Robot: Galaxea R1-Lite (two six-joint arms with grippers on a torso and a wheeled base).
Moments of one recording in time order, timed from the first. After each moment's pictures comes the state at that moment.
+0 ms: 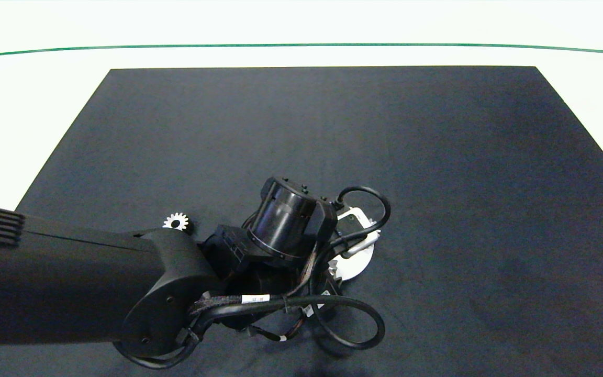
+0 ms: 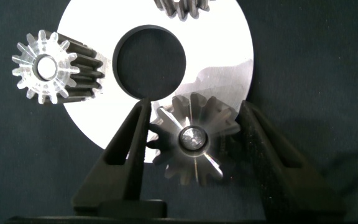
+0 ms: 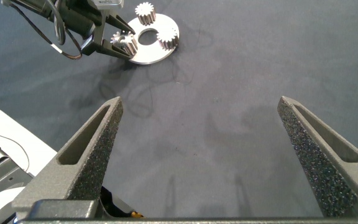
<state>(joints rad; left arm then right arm) -0.89 1.84 -1.11 -0.12 0.23 0.46 0.20 0.41 -0.56 0.21 0.30 -0.15</state>
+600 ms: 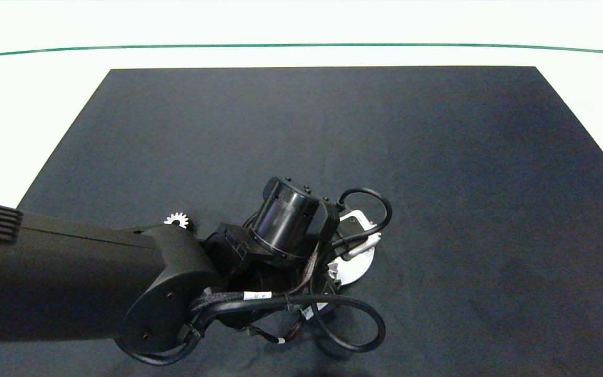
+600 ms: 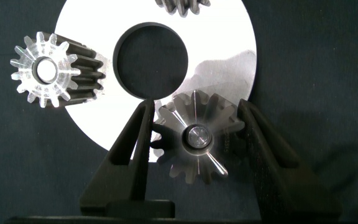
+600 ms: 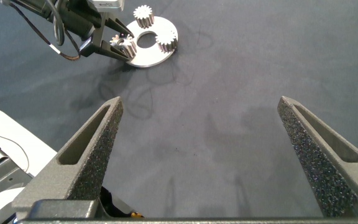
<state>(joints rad) -0.89 1.84 -1.13 -0.07 0.23 0.46 0.20 0.40 -0.56 0.21 0.30 -0.15</state>
